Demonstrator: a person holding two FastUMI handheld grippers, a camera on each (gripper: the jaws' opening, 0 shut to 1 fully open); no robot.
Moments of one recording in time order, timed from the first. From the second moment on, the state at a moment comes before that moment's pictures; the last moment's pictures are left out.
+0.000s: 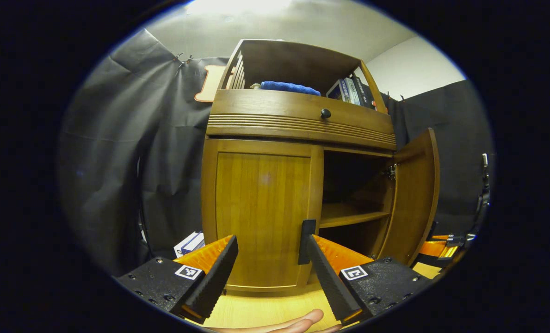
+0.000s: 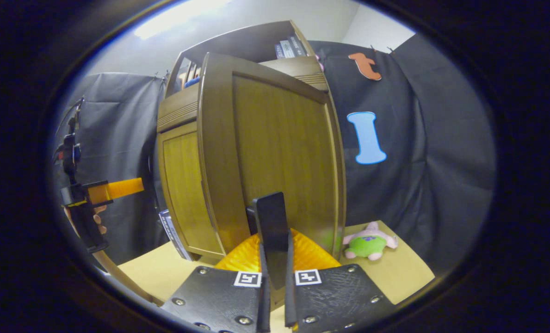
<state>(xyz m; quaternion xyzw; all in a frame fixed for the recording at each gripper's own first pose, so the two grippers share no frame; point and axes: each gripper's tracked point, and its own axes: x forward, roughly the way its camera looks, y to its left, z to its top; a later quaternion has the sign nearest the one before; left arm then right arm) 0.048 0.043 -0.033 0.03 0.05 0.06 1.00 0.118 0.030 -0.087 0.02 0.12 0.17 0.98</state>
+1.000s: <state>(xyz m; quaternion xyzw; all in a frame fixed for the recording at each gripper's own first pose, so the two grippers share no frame) 0.051 0.053 -0.029 0.03 0.04 0.07 1.00 0.119 -0.101 -0.061 -0.02 0.09 0.05 0.99</state>
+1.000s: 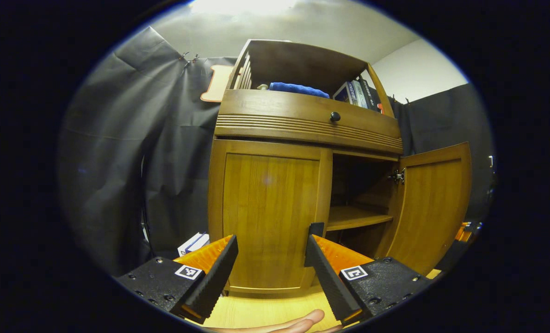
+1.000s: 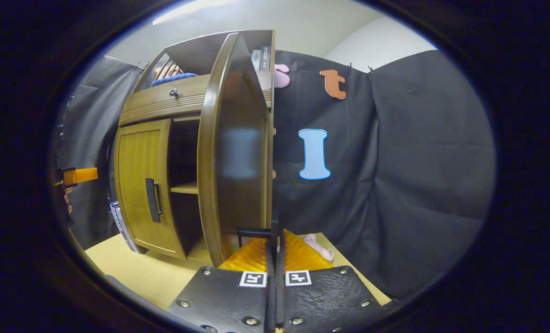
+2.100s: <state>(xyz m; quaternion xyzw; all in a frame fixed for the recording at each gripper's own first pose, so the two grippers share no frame) 0.069 -0.020 -0.062 0.05 0.06 0.01 1.00 0.046 -0.154 -0.018 0.00 0.01 0.02 1.00</state>
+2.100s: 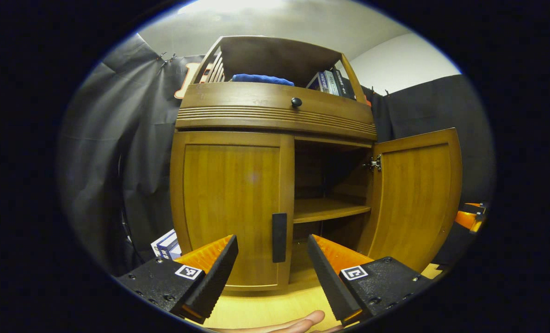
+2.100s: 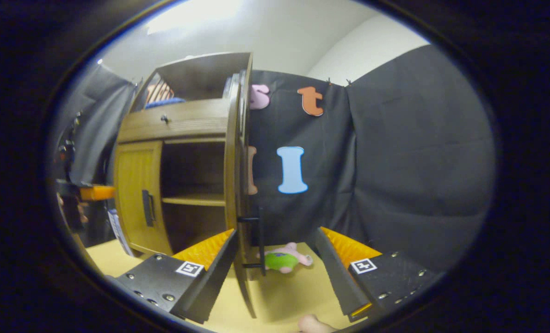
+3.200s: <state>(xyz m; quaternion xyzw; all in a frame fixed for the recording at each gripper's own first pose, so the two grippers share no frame) 0.216 0.008 -0.126 0.06 0.06 0.07 0.99 -0.067 -0.075 0.077 -0.01 -0.07 0.04 1.00</state>
